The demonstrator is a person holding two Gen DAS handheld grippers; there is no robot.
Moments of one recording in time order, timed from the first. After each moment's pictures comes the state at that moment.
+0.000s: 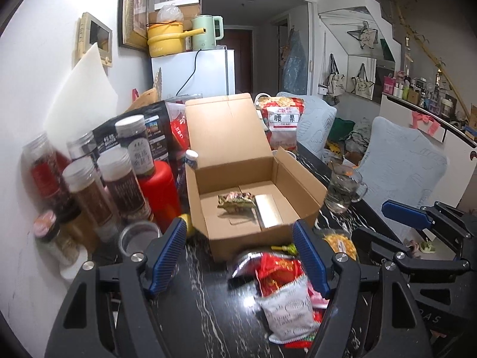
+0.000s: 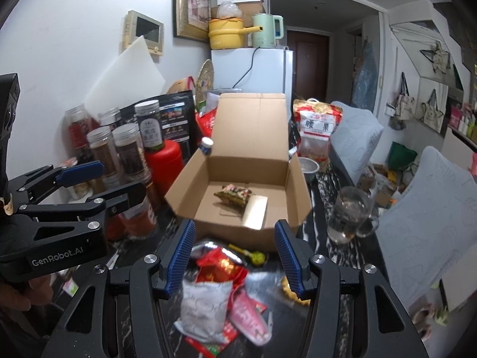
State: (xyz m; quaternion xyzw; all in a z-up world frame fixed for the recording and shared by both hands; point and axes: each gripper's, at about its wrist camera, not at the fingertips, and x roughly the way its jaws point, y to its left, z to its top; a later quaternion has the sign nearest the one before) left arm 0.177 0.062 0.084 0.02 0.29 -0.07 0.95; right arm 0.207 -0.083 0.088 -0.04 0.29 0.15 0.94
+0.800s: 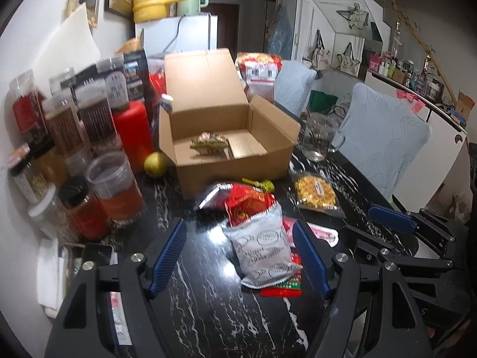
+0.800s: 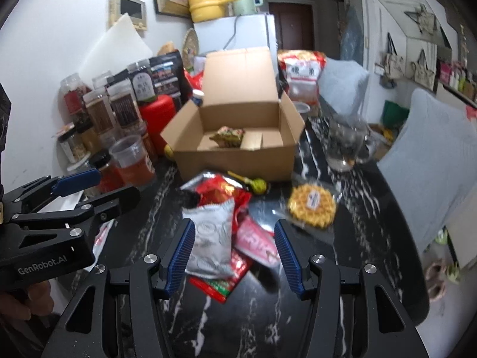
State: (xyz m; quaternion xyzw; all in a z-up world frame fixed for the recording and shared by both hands) left arm 0.136 0.046 0.011 0.01 0.36 -0.11 0.93; right arm 0.157 -0.104 0.011 0.01 0.36 0.12 0.92
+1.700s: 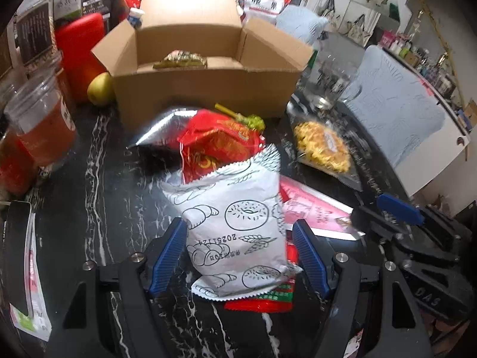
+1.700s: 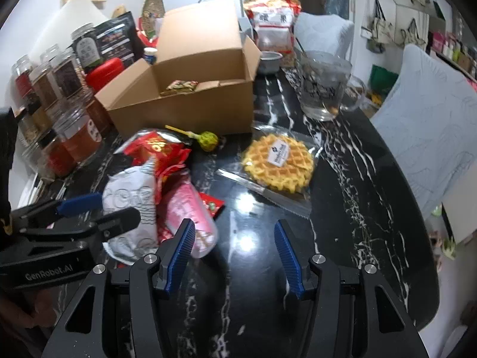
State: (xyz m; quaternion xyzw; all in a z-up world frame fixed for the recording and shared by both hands) left arm 0.203 0.006 -0.092 -0.04 0.48 -0.13 0.87; right arm 0.213 -0.150 -0.060 0.02 0.44 0.08 0.89
